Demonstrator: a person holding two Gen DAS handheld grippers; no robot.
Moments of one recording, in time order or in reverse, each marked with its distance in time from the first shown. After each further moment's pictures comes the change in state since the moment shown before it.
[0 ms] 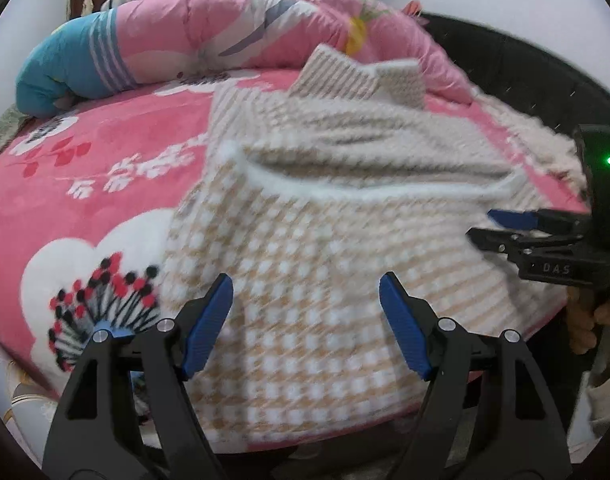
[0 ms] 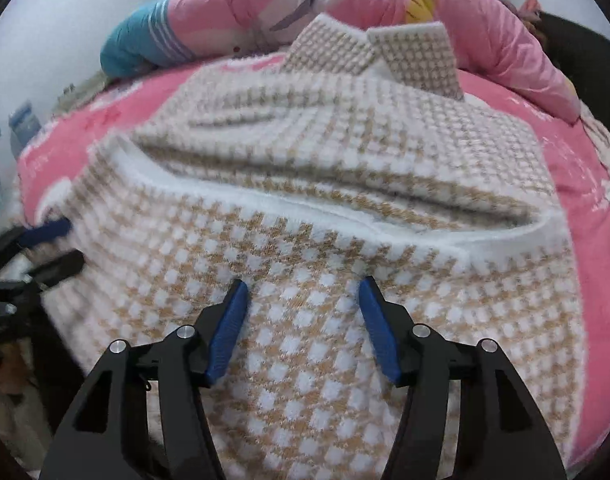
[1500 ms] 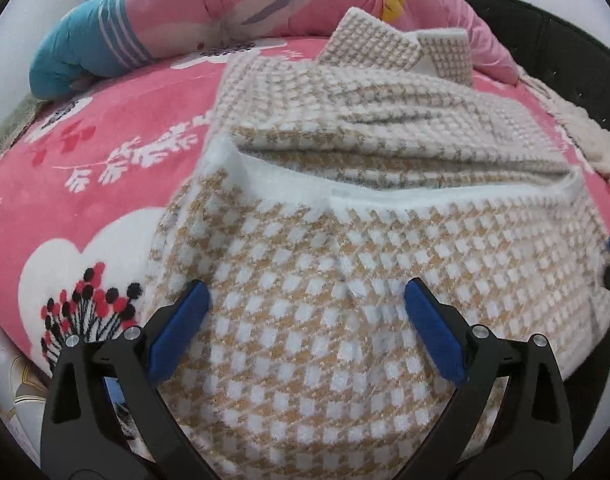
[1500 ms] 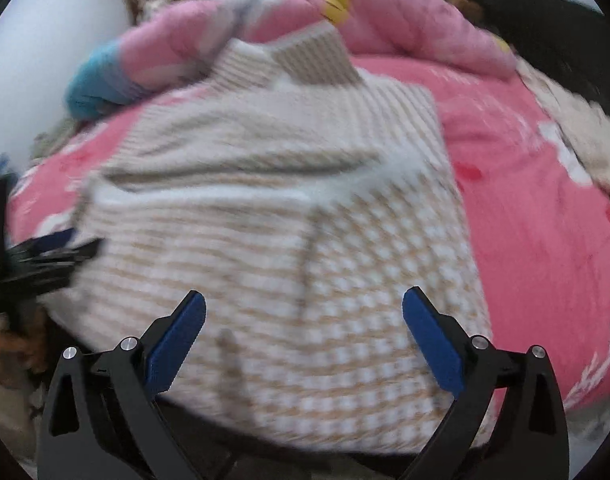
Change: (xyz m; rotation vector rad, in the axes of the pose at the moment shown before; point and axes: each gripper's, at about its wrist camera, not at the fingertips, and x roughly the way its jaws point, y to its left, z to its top) left arm 0.058 -0.010 0.021 -0.020 0.140 0.190; right arm -0.058 -0.047 -0.028 0.074 -0.067 -0.043
